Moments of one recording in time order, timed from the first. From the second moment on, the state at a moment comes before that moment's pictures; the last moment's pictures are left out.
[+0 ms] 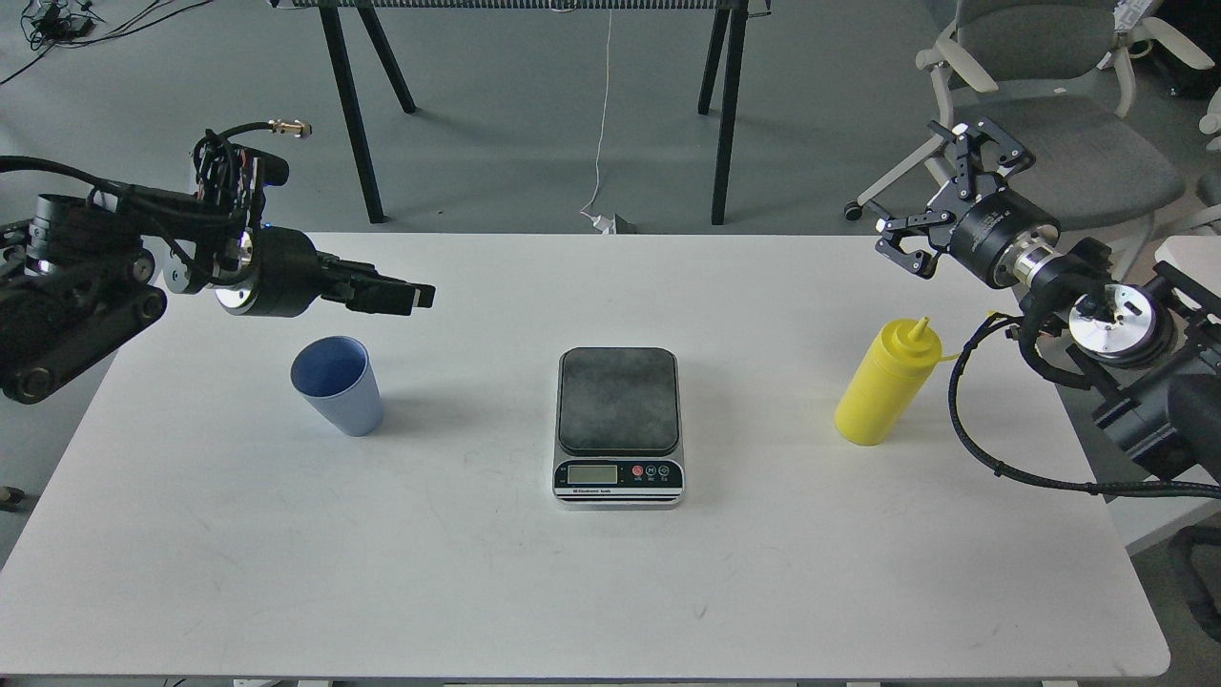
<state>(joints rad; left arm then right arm) -1.08 0.68 -0.22 -0.95 1.70 -0.49 -0.49 0.87 -0.37 0.64 0.49 0.22 0.49 -0.06</state>
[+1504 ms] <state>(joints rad) -1.08 0.61 -0.06 -0.72 1.89 -0.44 -0.49 1.01 -0.37 0.64 0.48 0.22 0.49 -0.06</state>
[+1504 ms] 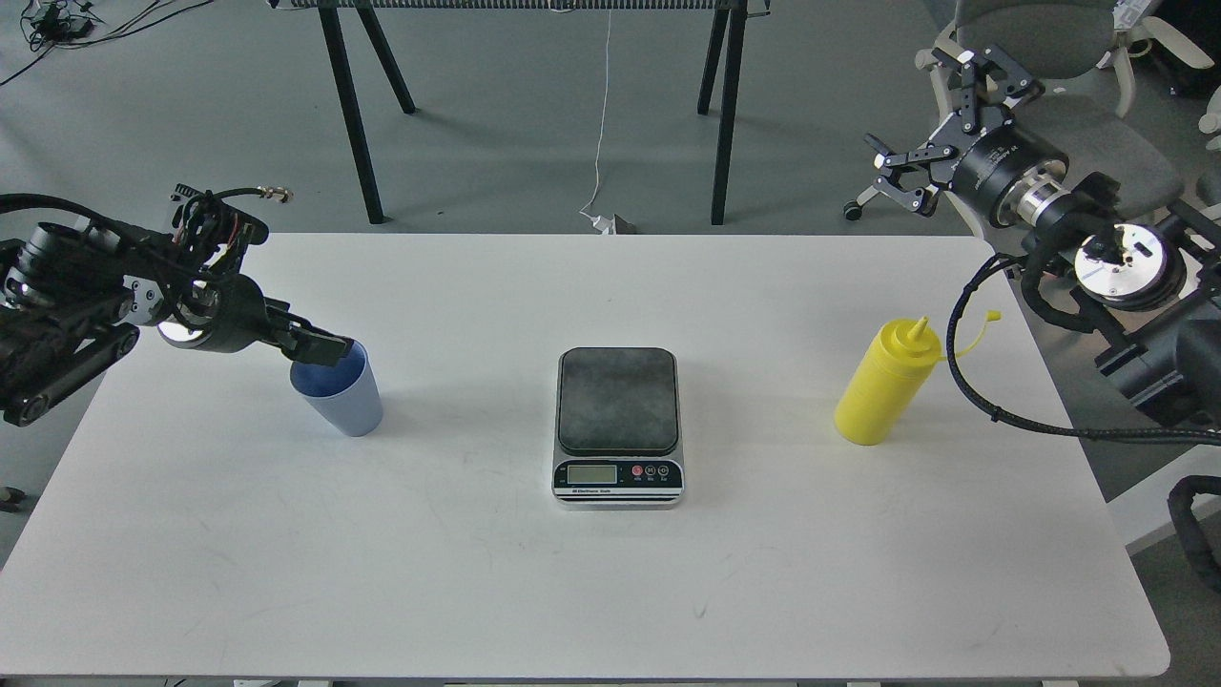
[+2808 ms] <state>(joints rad) -1.08 0.55 0.06 -0.62 1.89 -0.39 -0.49 1.00 -0.37 0.64 0.48 0.22 0.49 -0.06</state>
